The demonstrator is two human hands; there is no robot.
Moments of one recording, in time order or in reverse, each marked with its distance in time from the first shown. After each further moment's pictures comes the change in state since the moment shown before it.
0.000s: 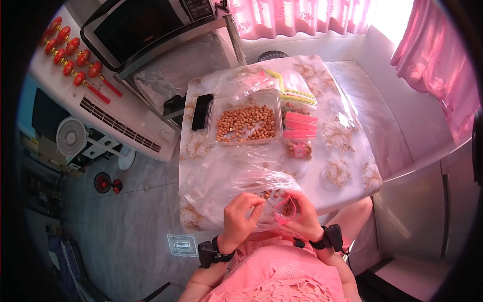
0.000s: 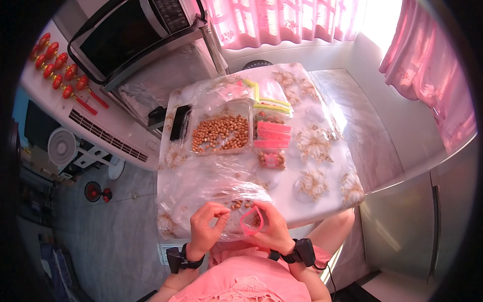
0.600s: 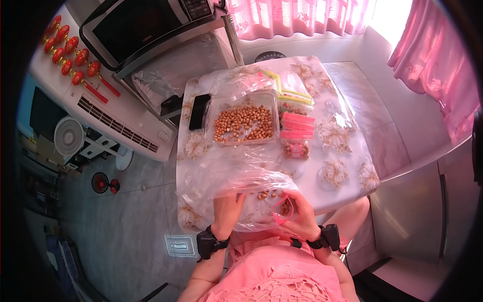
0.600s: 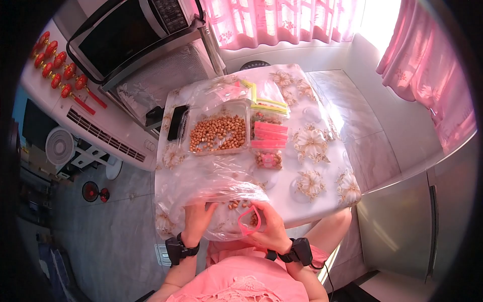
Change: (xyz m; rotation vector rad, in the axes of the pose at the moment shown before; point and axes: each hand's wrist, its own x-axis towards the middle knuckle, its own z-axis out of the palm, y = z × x) left_hand 0.001 -0.060 0.001 0.533 -0.073 -0.144; right_hand -0.002 0.000 -0.001 0.066 -0.009 0.042
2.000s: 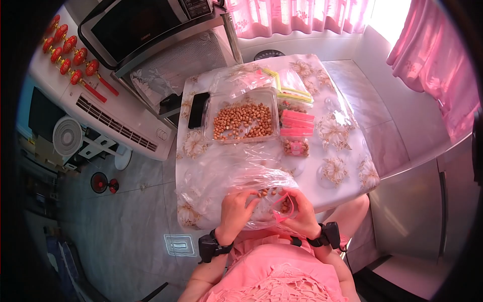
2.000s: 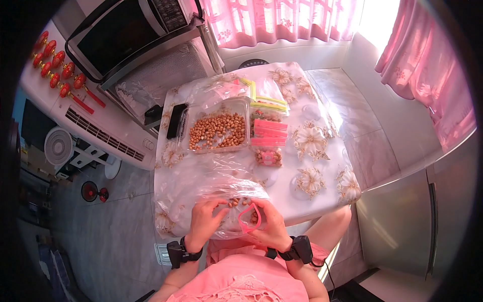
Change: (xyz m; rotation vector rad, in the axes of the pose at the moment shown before) left_hand -0.006 0.027 -0.012 -0.294 -0.127 0.001; right_hand 0.000 -0.001 0.000 -0.057 0.006 -0.009
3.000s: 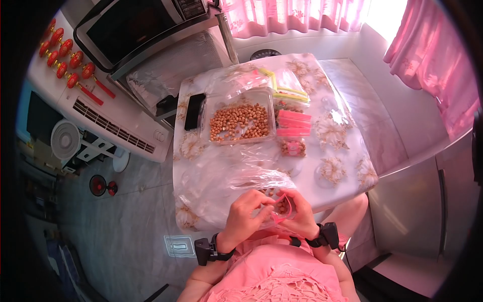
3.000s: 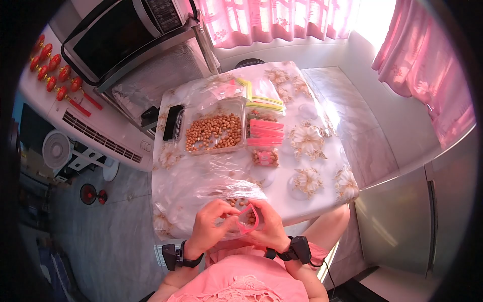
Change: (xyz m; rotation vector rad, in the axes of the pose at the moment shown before) left_hand 0.006 0.043 -0.009 -0.329 -0.043 0.208; right_hand -0.002 0.004 0.001 0.162 -0.003 0.043
